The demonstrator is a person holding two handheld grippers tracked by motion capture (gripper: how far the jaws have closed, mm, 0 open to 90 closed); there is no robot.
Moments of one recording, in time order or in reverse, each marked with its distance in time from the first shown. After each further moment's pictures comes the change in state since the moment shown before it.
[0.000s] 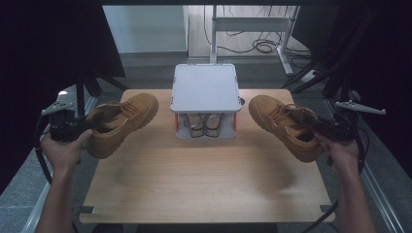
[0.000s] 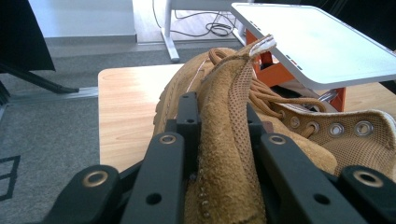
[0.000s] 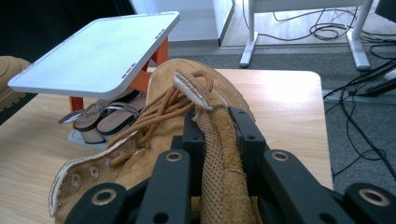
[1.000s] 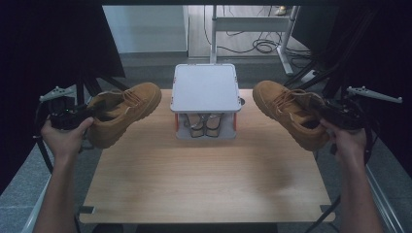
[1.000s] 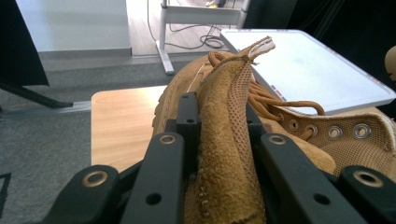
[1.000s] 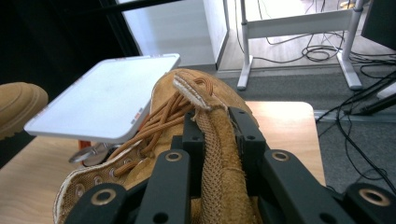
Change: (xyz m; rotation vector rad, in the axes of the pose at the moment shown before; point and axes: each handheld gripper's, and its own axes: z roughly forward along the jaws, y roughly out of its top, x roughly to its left) left arm -0.008 0.032 0.002 -0.044 -0.025 0.001; right arm 0.007 0.036 -0.014 -0.096 -0.012 0.034
